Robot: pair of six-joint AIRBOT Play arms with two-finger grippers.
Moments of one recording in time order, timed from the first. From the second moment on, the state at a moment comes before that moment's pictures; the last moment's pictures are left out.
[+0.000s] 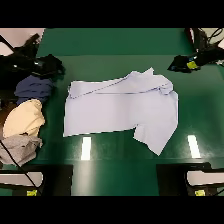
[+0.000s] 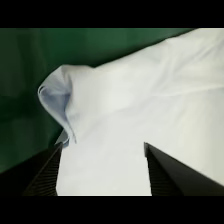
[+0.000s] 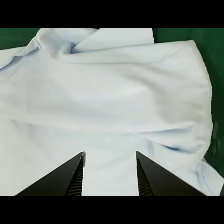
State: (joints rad) left arm 0.13 -1.51 1.56 1.02 -1.27 -1.35; right arm -0.11 -1.50 1.64 -1.15 1.31 1.43
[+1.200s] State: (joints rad) left arm 0.22 -1.24 0.66 0.94 -1.26 -1.23; right arm -0.13 -1.12 1.15 -1.04 1.32 1.37
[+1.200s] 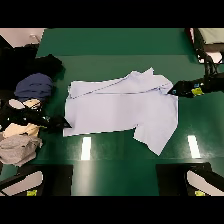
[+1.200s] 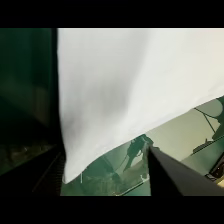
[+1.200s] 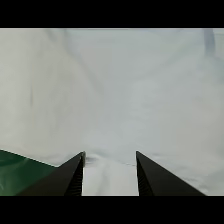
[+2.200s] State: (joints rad) left arm 0.22 -1.25 0.89 0.86 -1.30 -1.17; right arm -0.58 -1.10 0.66 -1.04 1.25 1.26
